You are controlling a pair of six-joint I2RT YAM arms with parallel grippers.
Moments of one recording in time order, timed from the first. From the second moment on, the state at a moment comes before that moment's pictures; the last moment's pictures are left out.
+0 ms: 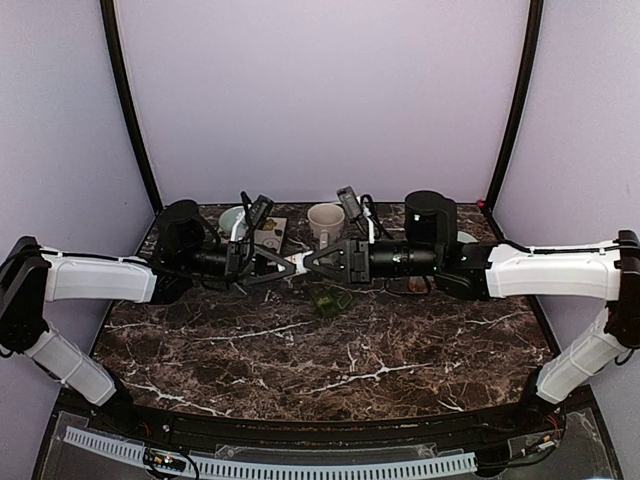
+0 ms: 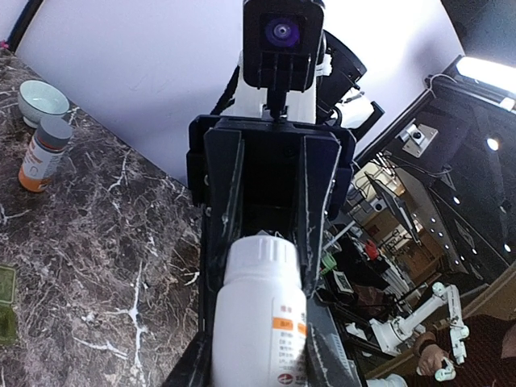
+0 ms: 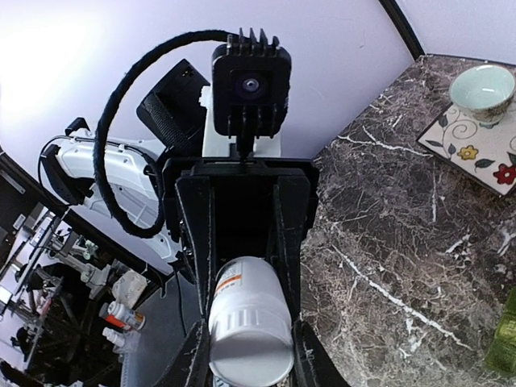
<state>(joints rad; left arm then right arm) -0.64 1.45 0.75 0.70 1.06 -0.78 0.94 1.47 0.98 0.33 -0.52 0.65</state>
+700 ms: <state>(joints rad) -0.60 1.51 0.83 0.64 1.32 -0.83 1.07 1.43 0.99 0.20 -0.28 0.03</state>
